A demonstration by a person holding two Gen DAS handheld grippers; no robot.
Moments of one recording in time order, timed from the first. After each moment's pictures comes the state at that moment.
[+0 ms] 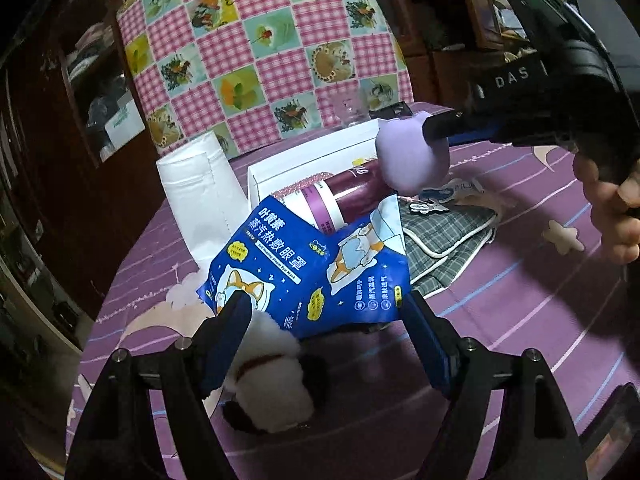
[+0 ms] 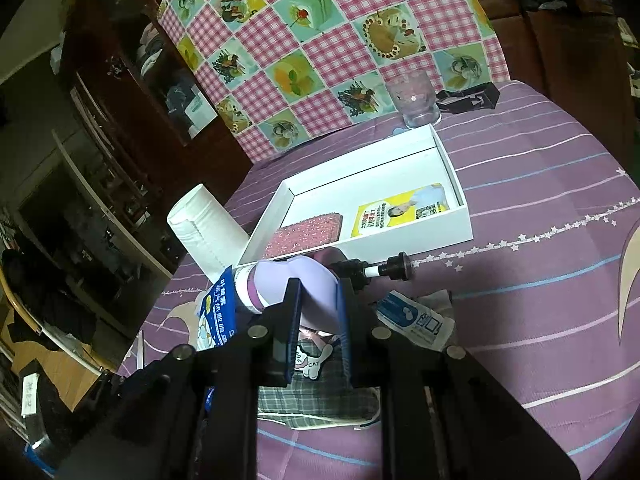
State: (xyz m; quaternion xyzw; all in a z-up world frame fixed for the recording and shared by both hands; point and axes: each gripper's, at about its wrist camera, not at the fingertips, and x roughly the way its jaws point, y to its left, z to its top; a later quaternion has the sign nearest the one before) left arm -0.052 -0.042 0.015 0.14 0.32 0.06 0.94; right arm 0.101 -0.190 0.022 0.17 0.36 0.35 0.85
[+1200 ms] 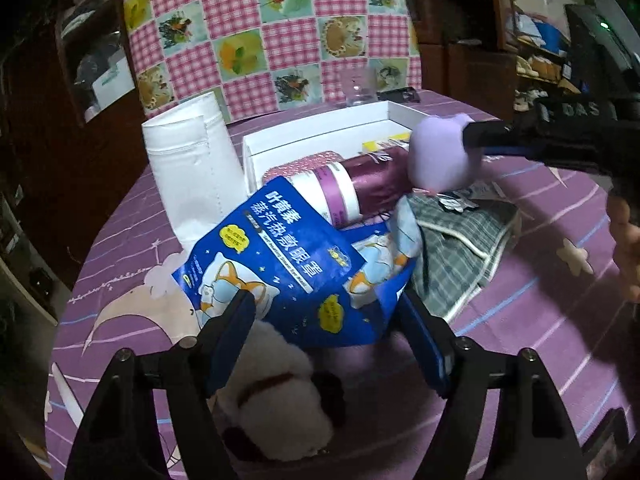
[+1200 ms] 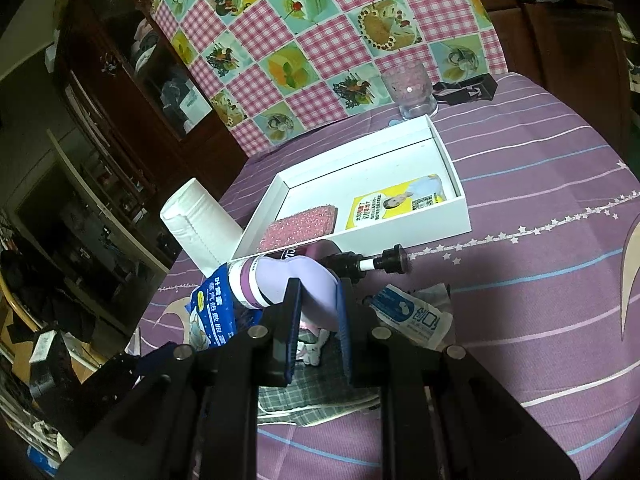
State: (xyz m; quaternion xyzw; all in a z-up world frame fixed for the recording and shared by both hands) left arm -0.021 -0.014 0.013 0.08 0.36 0.03 0.93; right arm 0.107 -0.189 0.017 0.17 0.37 0.34 0.85
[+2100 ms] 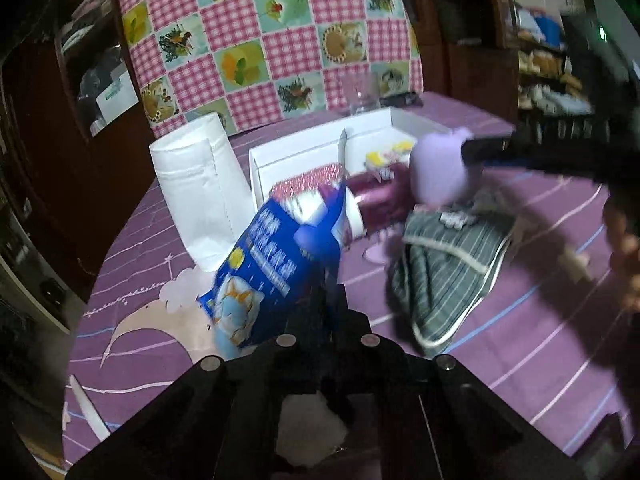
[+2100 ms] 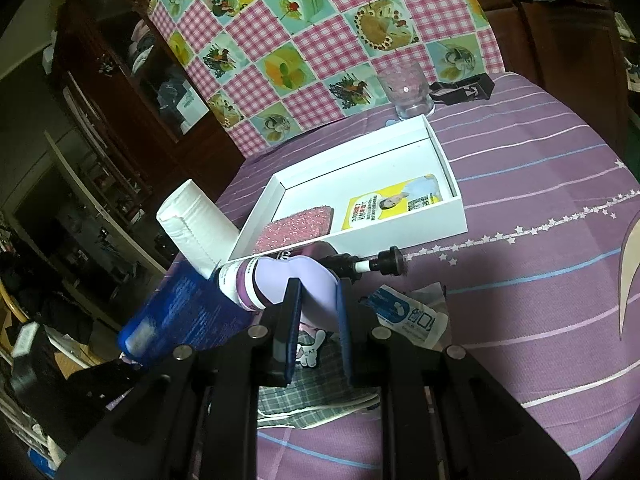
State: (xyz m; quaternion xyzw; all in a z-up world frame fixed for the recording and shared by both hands) left arm -0.018 -0.014 0.028 0.09 0.35 0.05 0.93; right arm 0.110 -0.192 0.016 0.17 0.37 0.34 0.85
